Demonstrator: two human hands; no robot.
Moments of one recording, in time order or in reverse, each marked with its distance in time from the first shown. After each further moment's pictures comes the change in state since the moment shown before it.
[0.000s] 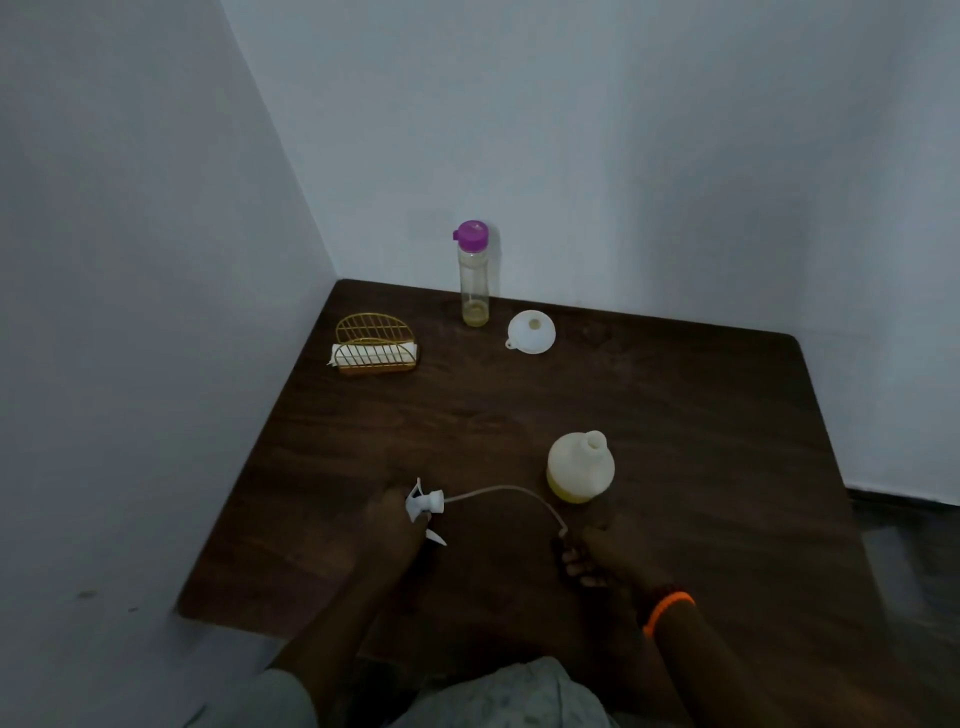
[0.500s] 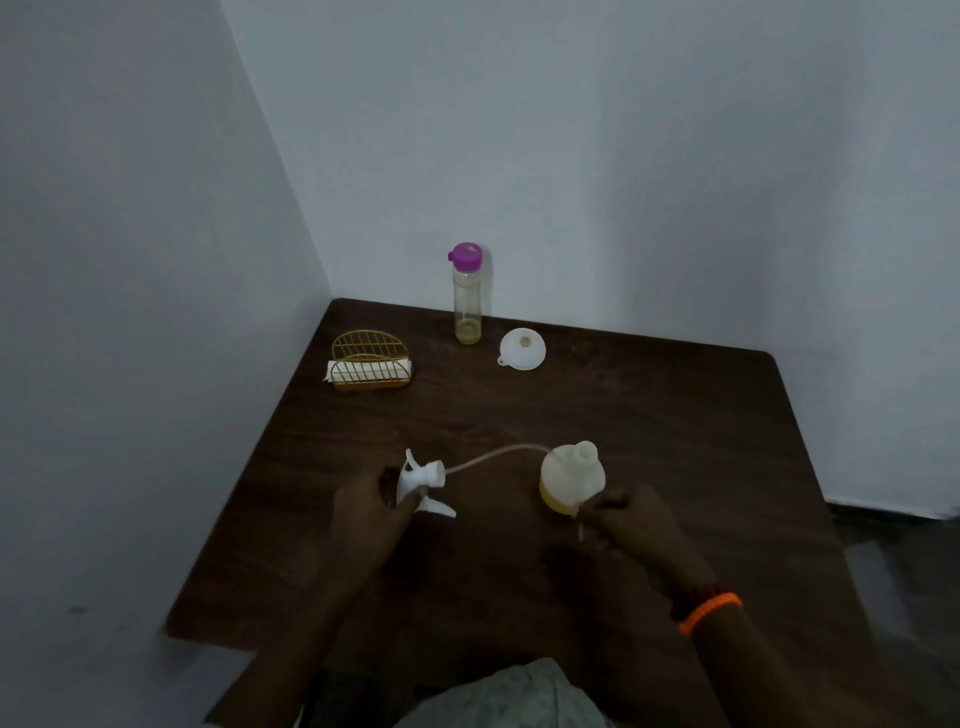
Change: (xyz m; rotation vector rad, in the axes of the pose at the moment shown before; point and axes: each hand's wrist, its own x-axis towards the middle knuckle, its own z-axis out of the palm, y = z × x) left_hand -0.031 0.038 -0.046 -0.119 0.271 0.112; right_hand -0.042 -0.033 -0.036 -0.196 0.070 -0.397
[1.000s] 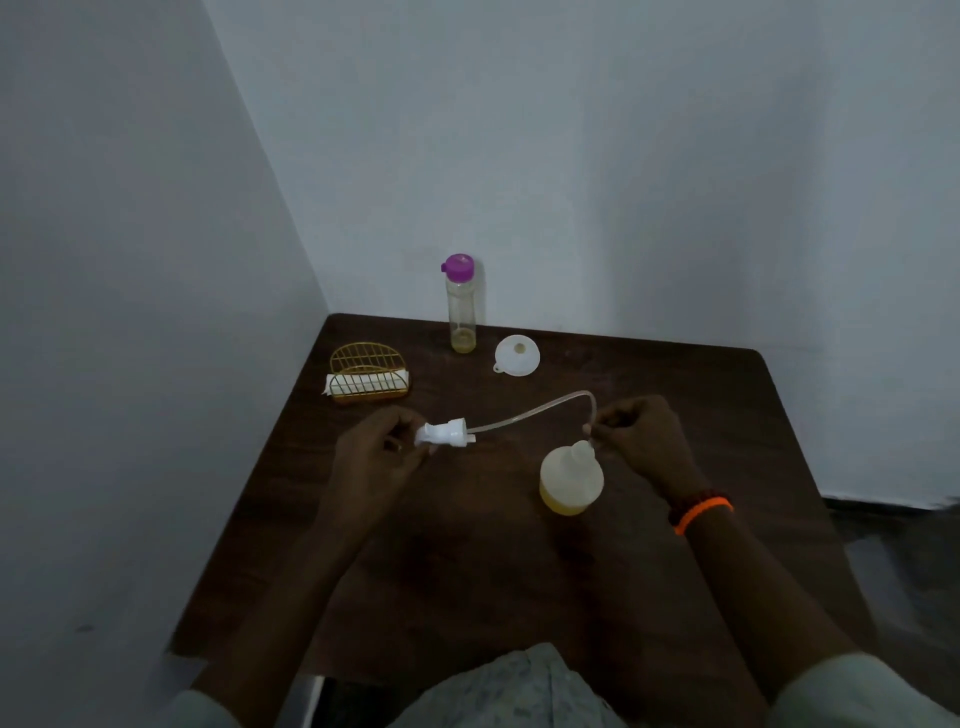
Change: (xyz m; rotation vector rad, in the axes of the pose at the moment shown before) left_hand 0.010 0.057 -0.045 -0.064 0.100 0.418; right_hand 0.039 -0.049 -0.036 -0.090 0.301 -0.328
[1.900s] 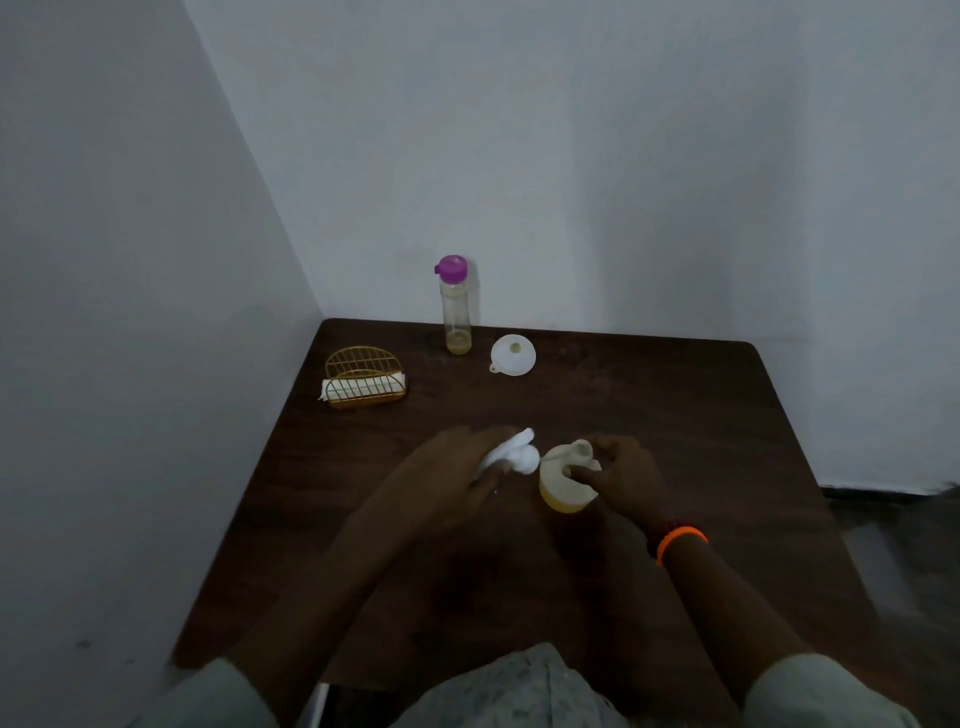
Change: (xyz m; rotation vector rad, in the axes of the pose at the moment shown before) left_hand 0.009 0.031 0.030 0.111 -0.424 0.480; right_hand -0.016 0.044 0.037 -0.109 -0.081 -0.051
